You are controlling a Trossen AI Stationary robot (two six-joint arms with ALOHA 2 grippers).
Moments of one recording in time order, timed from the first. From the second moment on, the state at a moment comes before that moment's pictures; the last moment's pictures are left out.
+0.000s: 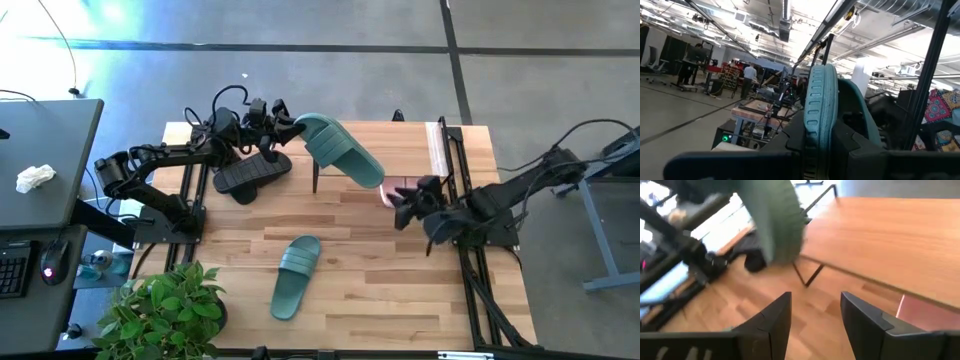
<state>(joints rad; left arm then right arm) 0.71 1.43 0.77 1.07 0.57 -0.50 0.45 1.00 0.89 -0.66 0.95 1.12</state>
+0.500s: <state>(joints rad) 0.71 1.42 0.77 1.07 0.58 -0.51 0.24 0.91 0.83 -0.34 0.65 0.76</state>
